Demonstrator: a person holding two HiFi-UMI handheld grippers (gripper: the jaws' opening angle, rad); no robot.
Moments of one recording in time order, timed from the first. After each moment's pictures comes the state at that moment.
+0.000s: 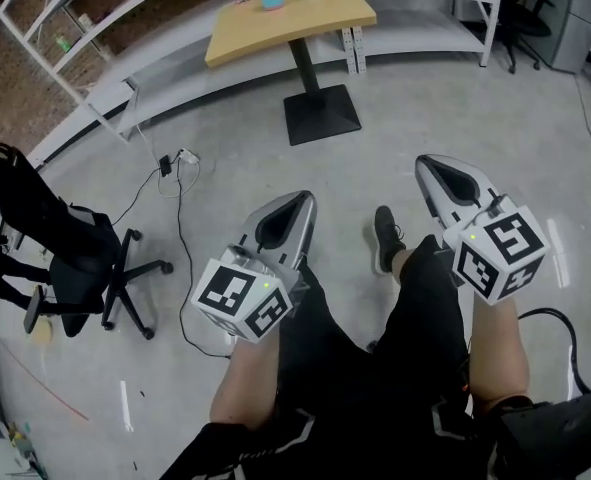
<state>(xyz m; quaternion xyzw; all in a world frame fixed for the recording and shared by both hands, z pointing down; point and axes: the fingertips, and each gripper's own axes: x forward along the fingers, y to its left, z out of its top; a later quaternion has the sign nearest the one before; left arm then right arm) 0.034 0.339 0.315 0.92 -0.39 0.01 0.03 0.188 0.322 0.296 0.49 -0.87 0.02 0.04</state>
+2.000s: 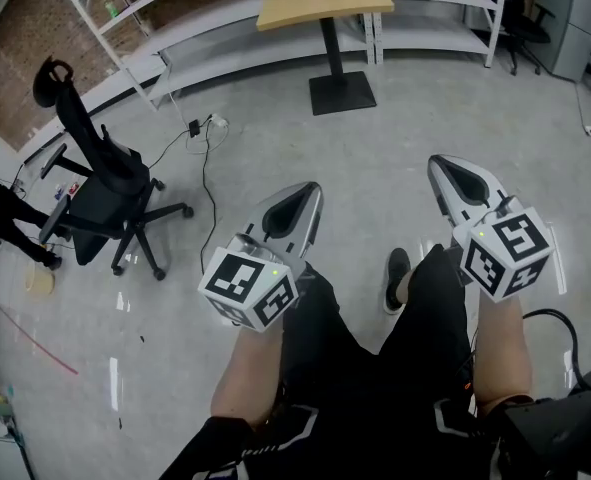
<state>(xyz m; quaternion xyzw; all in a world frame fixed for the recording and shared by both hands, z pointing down) -0.041 0.631 0.291 0.91 -0.42 0.00 0.01 0.122 0.611 0.273 0.48 -0.88 0.00 0.04</state>
